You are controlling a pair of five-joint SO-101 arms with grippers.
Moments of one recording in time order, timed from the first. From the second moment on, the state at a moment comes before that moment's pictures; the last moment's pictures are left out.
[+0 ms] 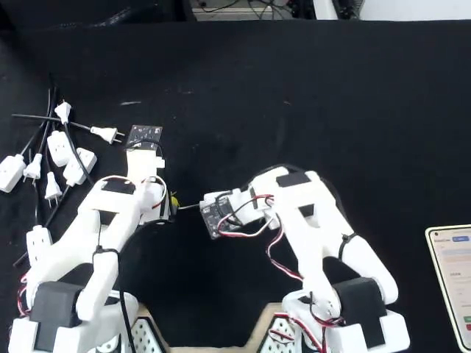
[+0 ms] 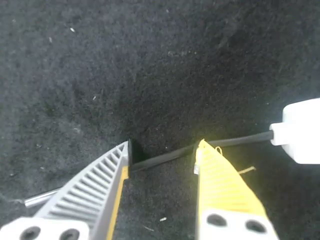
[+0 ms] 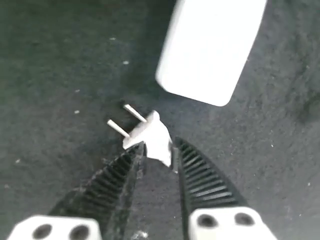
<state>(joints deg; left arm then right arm) 2.2 -16.4 56.8 37.1 0.2 -13.5 -12.5 53.8 46.1 103.1</state>
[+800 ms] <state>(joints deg) 2.2 -16.4 56.8 37.1 0.2 -5.3 -18.2 50.8 57.3 80.5</state>
